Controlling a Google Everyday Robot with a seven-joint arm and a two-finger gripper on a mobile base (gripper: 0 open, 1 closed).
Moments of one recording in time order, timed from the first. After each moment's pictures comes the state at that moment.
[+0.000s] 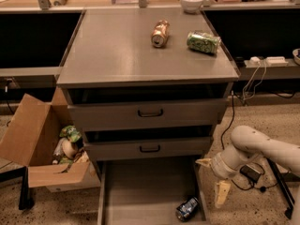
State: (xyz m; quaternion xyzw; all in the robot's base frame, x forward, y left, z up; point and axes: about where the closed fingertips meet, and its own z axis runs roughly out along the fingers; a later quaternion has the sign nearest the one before) arm 0.464 -0.247 0.444 -0.73 0.64 0.21 0.13
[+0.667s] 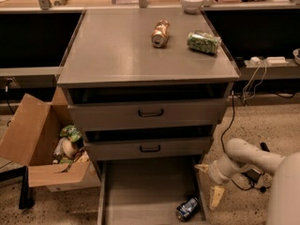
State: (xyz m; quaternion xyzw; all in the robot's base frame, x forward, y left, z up) arm 0.493 -0.258 0.347 -0.72 0.65 0.20 0.14
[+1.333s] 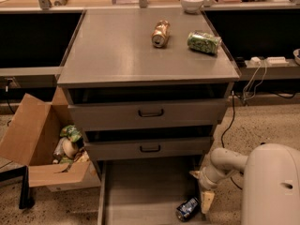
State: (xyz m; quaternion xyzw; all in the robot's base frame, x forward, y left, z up) arm 0.503 -0.247 0.267 -0.72 0.67 0.15 0.10
